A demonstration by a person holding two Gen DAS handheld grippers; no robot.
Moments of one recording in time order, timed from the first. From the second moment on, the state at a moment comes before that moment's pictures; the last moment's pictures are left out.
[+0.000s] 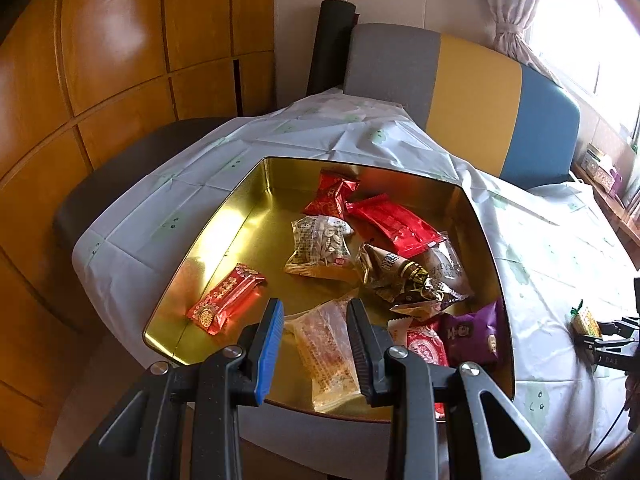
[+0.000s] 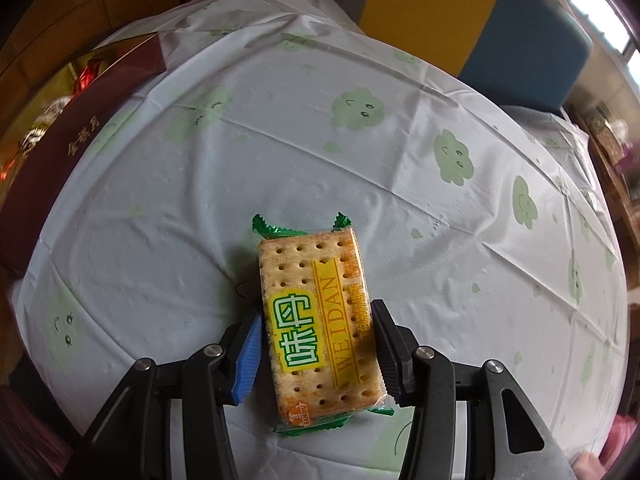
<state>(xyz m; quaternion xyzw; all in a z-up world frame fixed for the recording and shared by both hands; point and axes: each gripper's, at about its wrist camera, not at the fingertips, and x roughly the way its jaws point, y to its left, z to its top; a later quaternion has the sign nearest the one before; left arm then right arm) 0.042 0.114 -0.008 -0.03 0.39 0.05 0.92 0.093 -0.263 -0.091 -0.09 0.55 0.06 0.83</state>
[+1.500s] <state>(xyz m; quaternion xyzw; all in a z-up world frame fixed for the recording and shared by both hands) 0.037 0.180 -0.019 -0.08 0.39 0.11 0.91 0.101 0.033 -0.042 -0.06 0.49 0.34 0.80</state>
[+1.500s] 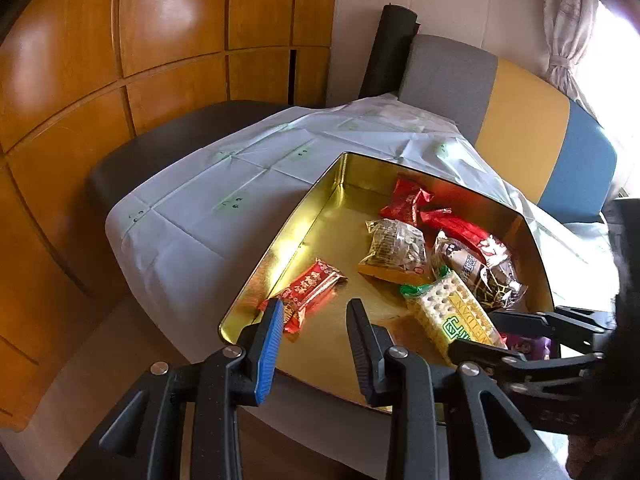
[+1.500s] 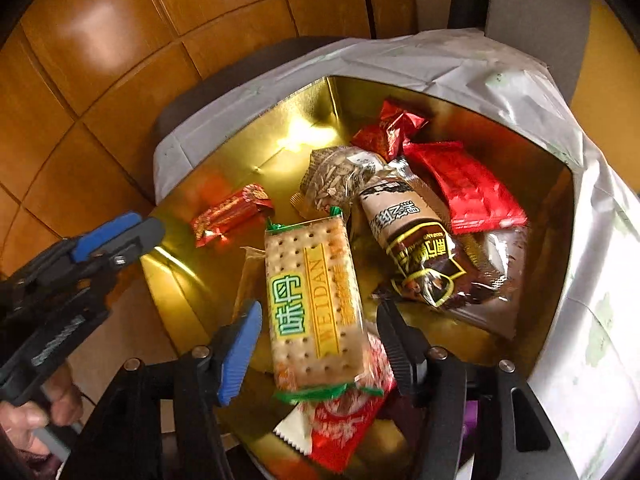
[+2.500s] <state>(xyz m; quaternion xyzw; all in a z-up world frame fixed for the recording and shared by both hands) 0.028 0.154 -0.004 -0.05 0.38 0.10 0.92 0.098 0.015 -0.043 -0.03 0.47 0.30 0.83</state>
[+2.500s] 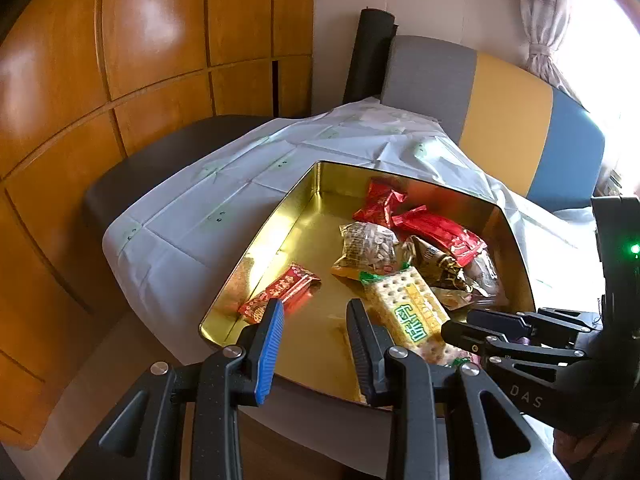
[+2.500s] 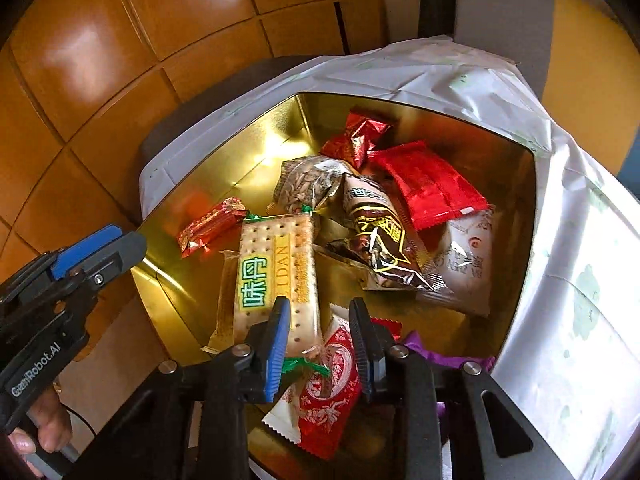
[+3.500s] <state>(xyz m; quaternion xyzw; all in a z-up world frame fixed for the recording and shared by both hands) 0.001 0.102 0.015 -0.03 0.34 0.09 0.94 0.028 -0.057 -0.002 0.00 0.37 0.13 0.92</state>
